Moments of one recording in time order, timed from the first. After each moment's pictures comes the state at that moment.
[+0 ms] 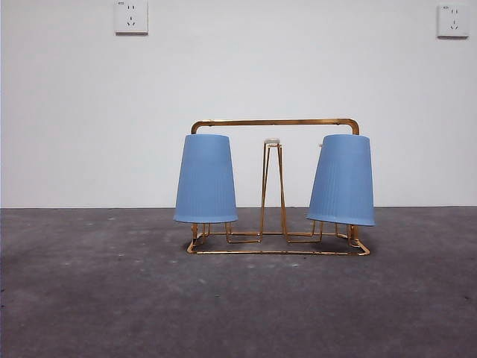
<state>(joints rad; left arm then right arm) -0.10 0.35 0.48 -0.09 -0.08 0.21 0.81 0.68 1.32 -1.35 0.10 -0.01</state>
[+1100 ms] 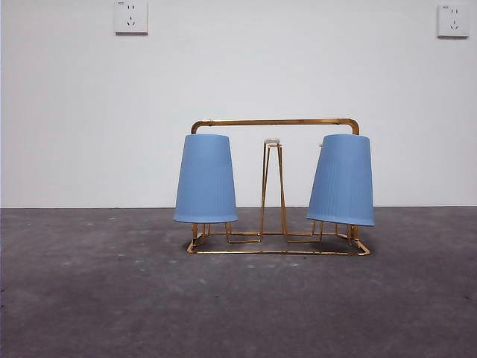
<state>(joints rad) -0.02 0.02 0.02 -0.17 -0.03 0.02 0.81 0.68 1.32 -1.35 0.10 -0.01</state>
